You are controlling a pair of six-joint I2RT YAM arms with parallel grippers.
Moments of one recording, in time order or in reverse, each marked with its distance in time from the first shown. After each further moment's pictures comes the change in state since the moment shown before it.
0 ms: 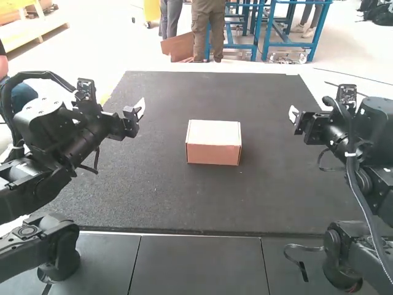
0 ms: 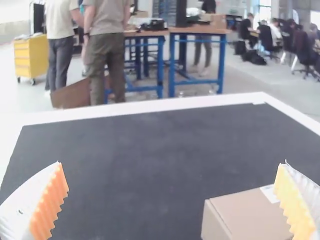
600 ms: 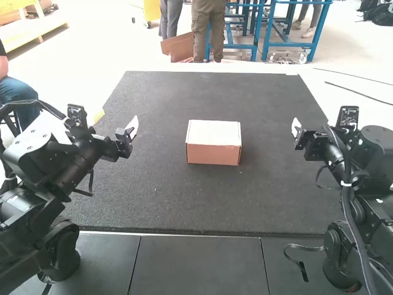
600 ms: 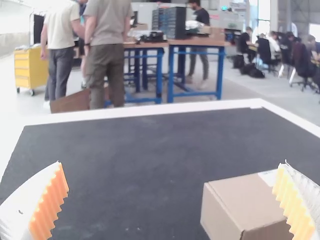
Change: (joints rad) left arm 0.000 -0.339 -0.162 -0.134 0.008 0.003; right arm 0.000 -0.187 -0.179 0.071 0.044 -0.023
